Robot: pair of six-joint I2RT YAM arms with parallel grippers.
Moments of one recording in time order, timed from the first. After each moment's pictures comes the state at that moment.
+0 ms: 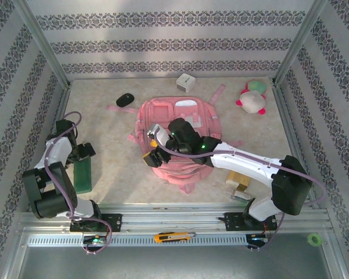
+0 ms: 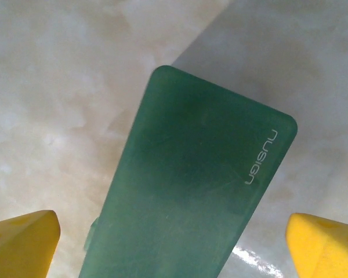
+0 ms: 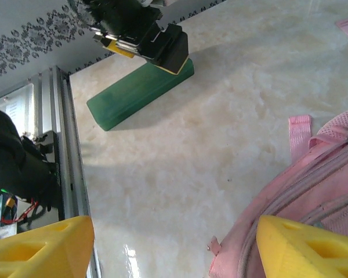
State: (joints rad) left arm 0.38 1.45 0.87 -0.79 -0.09 -0.22; right arm 0.91 1.49 1.08 -0.15 -0.39 0.07
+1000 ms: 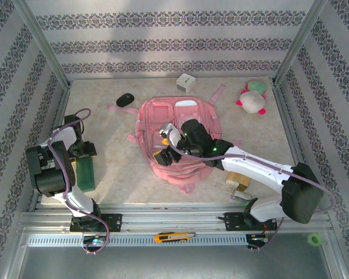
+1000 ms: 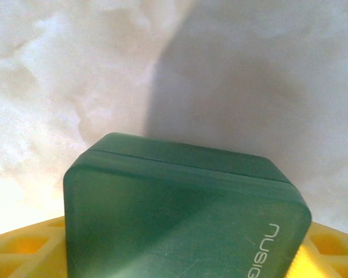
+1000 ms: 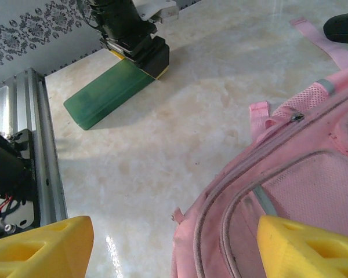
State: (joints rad) left arm 0.32 1.64 0.97 -0.77 -0.10 -0.11; right arm 0.84 1.37 0.94 -0.11 -0.37 0.07
